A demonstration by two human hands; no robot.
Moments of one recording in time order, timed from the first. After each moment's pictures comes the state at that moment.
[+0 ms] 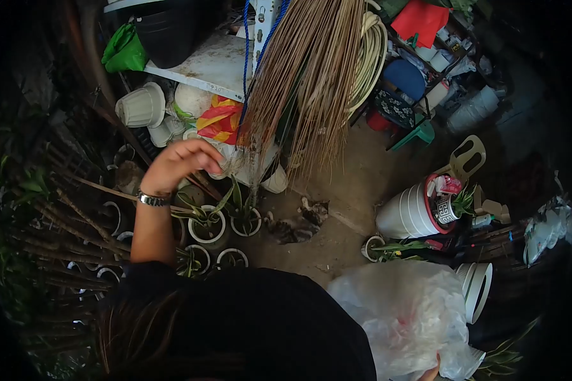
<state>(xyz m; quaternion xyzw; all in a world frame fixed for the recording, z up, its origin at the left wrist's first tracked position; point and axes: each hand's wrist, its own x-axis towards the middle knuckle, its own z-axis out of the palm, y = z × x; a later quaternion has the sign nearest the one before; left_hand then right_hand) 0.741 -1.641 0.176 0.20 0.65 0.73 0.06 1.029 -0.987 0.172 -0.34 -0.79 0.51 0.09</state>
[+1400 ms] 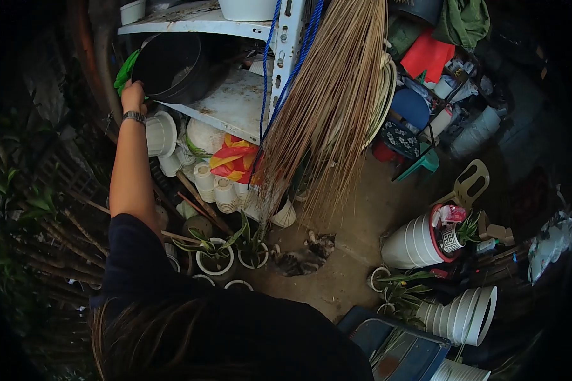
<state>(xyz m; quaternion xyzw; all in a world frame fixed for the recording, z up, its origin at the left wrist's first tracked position) 0.544 -1.890 0.201 -0.26 0.54 0.67 -0.44 0.945 -1.001 0.017 -0.51 -0.56 0.63 0.15</state>
